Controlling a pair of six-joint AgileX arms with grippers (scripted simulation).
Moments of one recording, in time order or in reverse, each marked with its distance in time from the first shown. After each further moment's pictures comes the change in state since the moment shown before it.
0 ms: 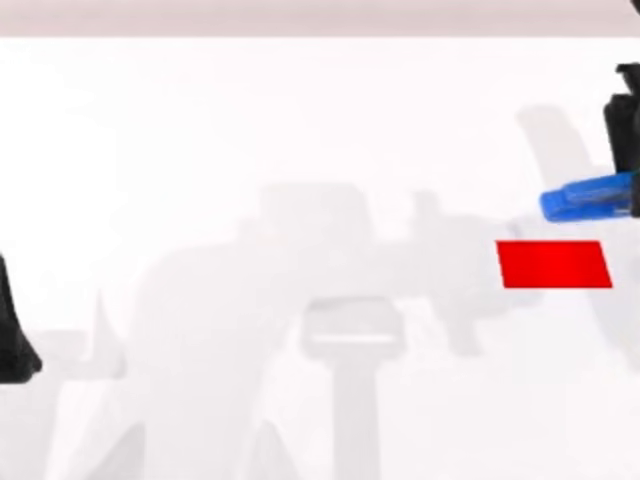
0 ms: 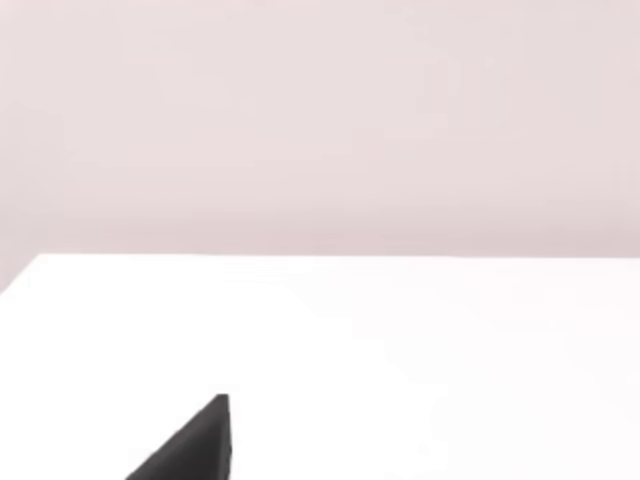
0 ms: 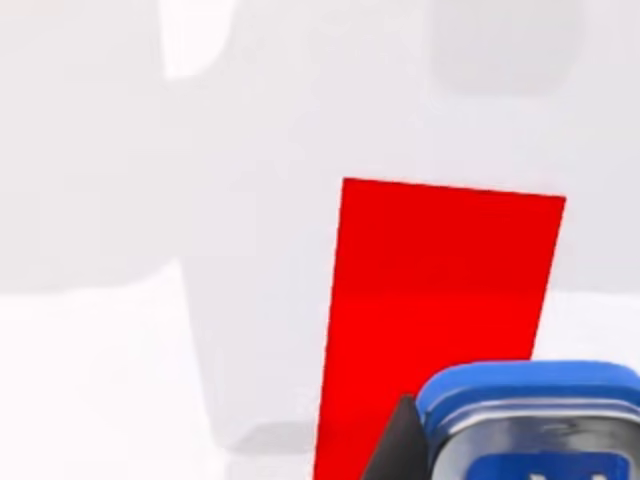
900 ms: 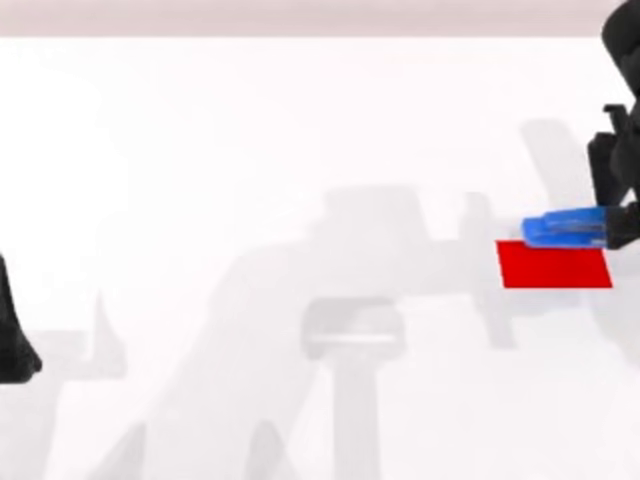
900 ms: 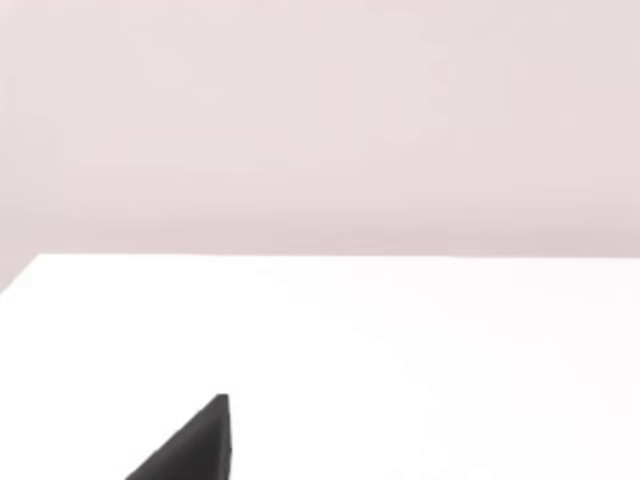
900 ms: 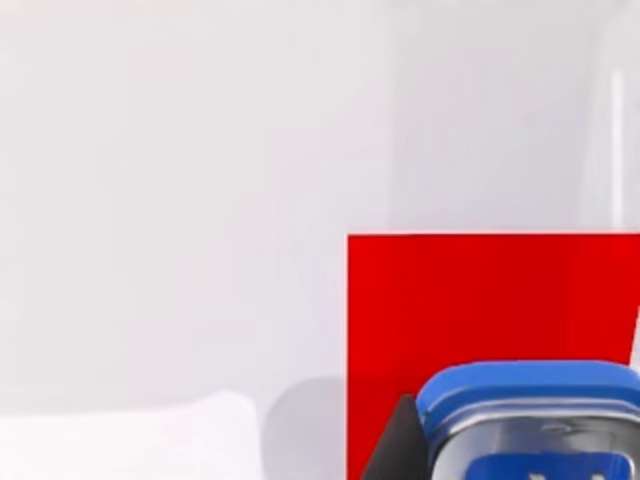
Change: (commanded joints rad) left arm 0.000 0.000 0.000 0.000 0.000 0.000; right arm 0.015 0.057 -0.131 0.181 -0.014 0.101
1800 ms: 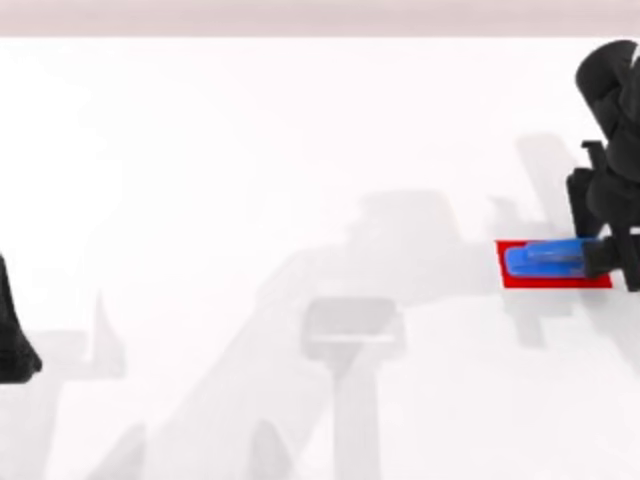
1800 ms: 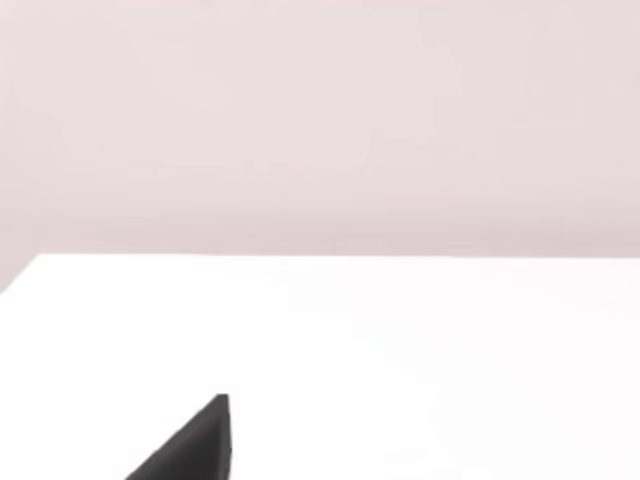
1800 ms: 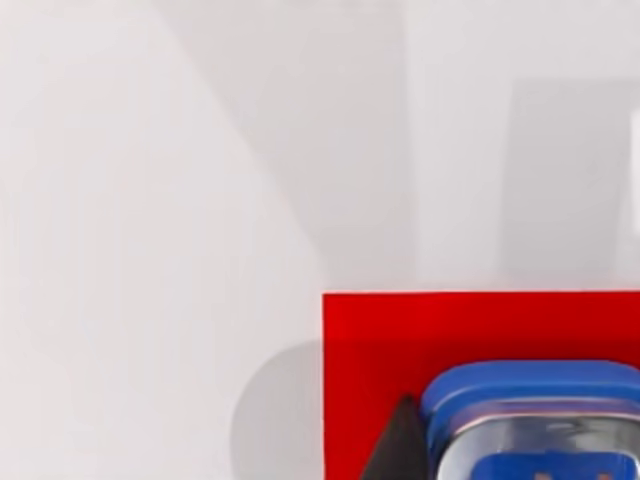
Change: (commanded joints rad) left arm 0.000 0.000 0.000 0.000 0.000 0.000; right arm 0.023 0.051 -0.098 0.146 0.000 0.025
